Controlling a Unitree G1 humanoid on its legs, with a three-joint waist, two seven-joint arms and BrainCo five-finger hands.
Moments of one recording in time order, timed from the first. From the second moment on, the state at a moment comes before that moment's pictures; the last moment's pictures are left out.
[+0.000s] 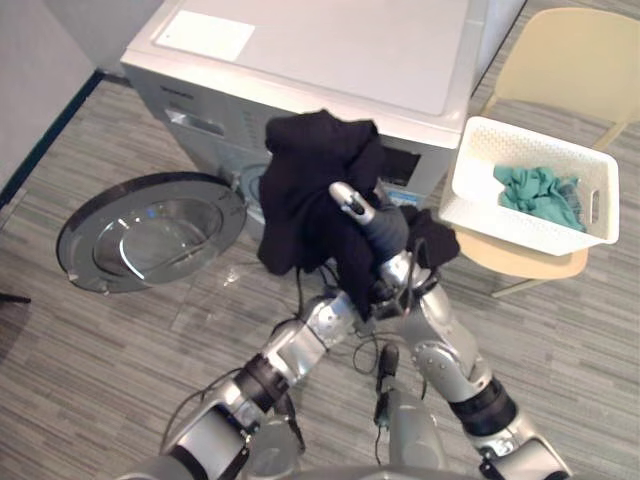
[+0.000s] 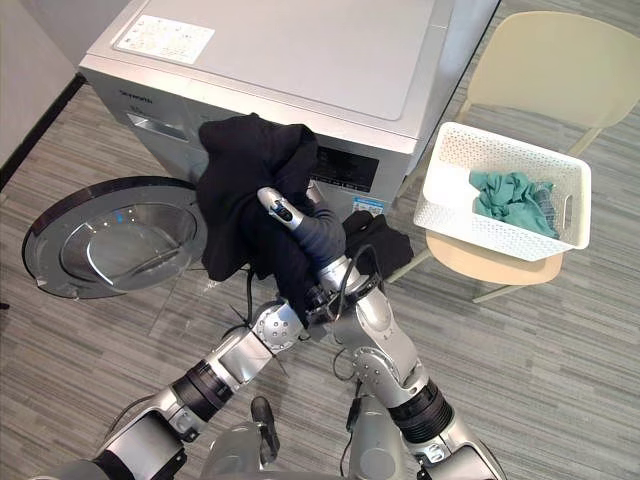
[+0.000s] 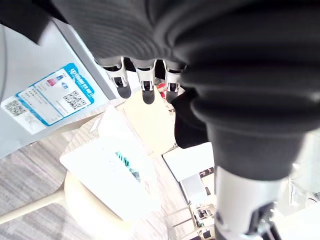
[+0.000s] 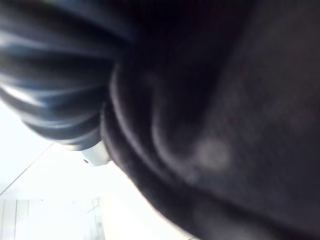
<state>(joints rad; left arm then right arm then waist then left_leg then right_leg) -0.47 0.09 -0.63 0.21 0.41 -0.20 0.04 -0.35 -0.16 0.49 -0.30 0.76 -0.15 0.11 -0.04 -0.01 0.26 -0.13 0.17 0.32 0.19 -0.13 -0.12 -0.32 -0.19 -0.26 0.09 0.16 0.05</state>
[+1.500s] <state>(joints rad) 0.23 0.06 -0.23 -0.20 0.49 -0.21 0.08 -0.04 -0.16 0.05 -0.32 0.63 -0.16 0.08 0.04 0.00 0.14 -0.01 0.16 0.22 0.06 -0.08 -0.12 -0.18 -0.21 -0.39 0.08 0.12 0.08</state>
